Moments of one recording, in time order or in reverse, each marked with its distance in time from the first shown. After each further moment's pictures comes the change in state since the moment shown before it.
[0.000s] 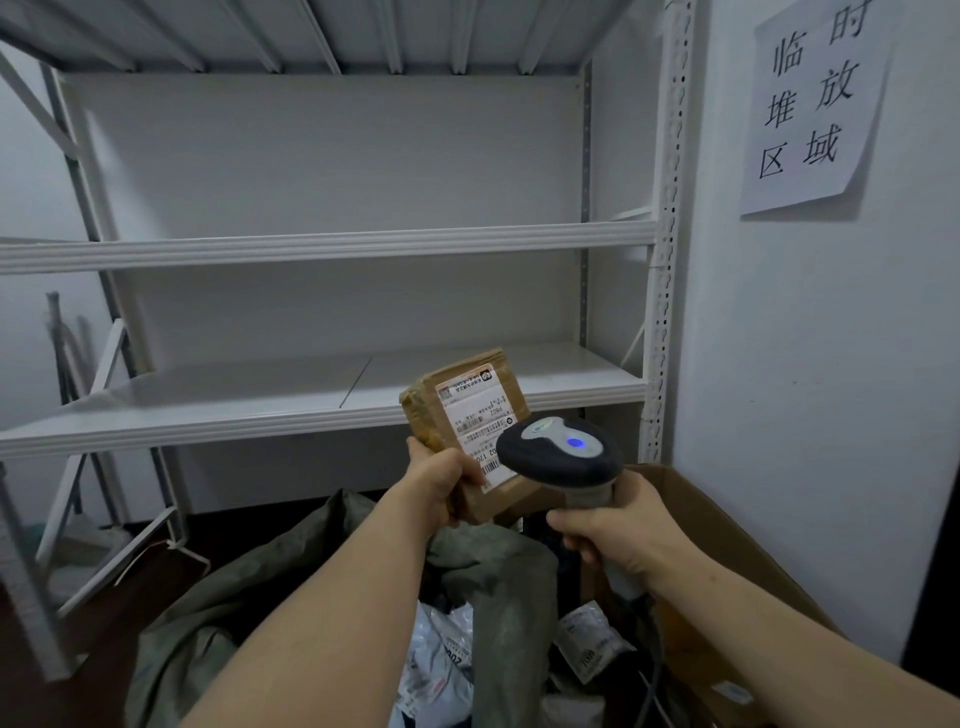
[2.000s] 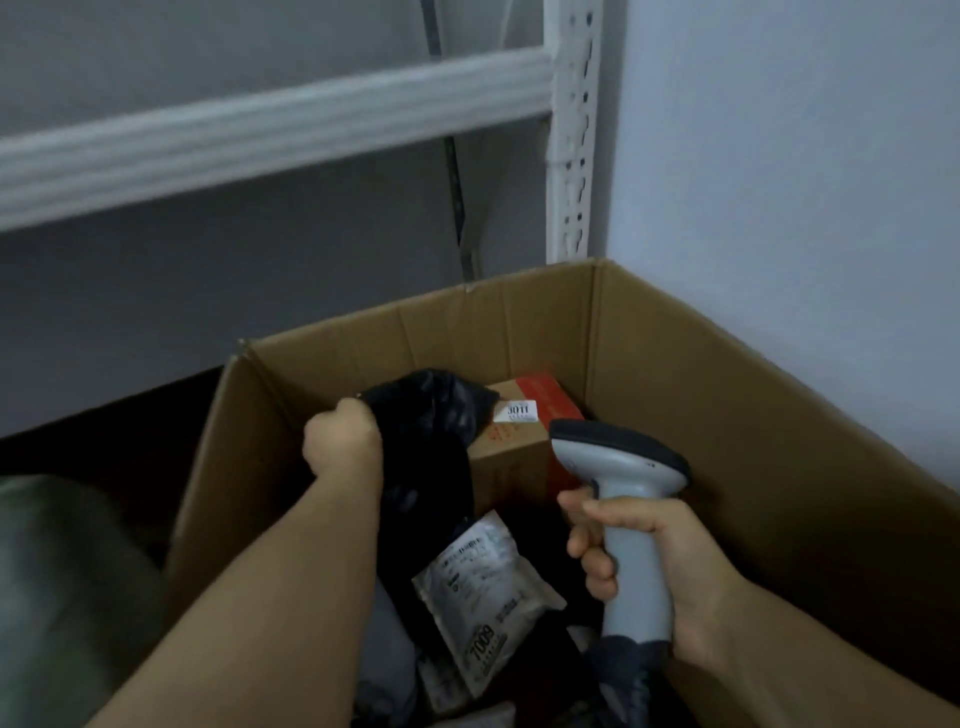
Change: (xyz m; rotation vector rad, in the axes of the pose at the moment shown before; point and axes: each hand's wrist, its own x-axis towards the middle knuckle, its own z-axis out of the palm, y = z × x) left_hand 0.403 -0.262 0.192 0.200 0.496 -0.180; right_hand 0.242 0.384 -0.105 0.971 0.109 0.693
